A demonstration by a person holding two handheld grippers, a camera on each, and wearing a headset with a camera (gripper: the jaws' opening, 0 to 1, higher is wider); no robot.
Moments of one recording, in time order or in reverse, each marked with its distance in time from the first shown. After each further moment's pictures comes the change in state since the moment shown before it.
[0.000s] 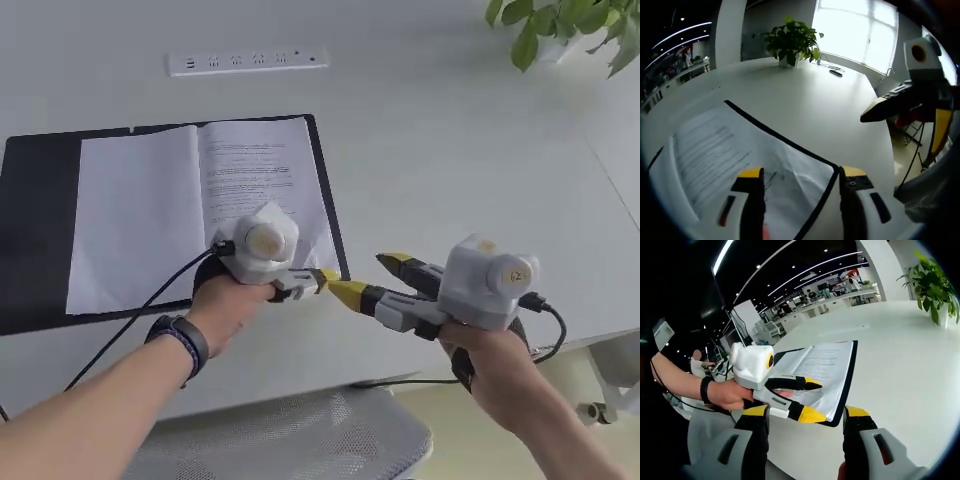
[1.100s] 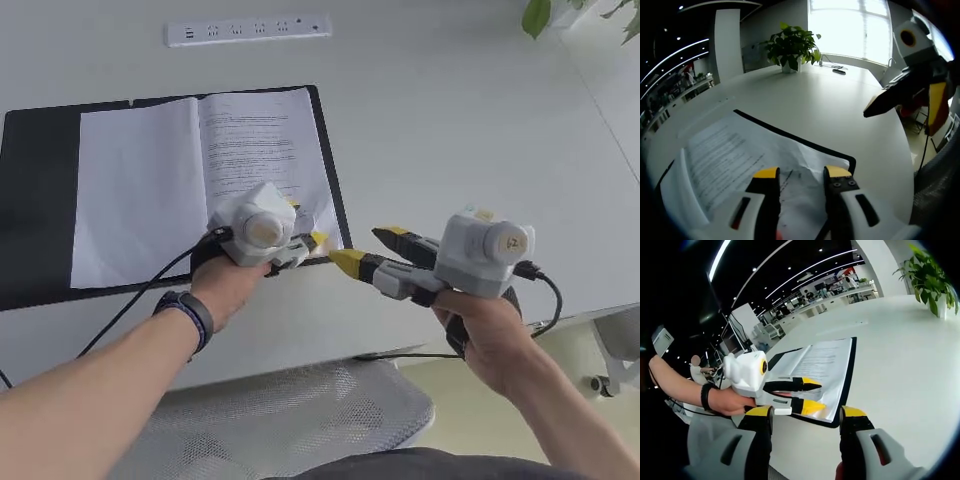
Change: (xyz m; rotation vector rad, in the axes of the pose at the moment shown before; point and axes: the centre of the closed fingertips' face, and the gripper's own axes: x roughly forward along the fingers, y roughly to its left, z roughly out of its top) left arm -0.001 0.018 -0.005 0.157 -0.046 0.089; right arm 0.012 -0.008 -0.004 0.048 -0.009 0.006
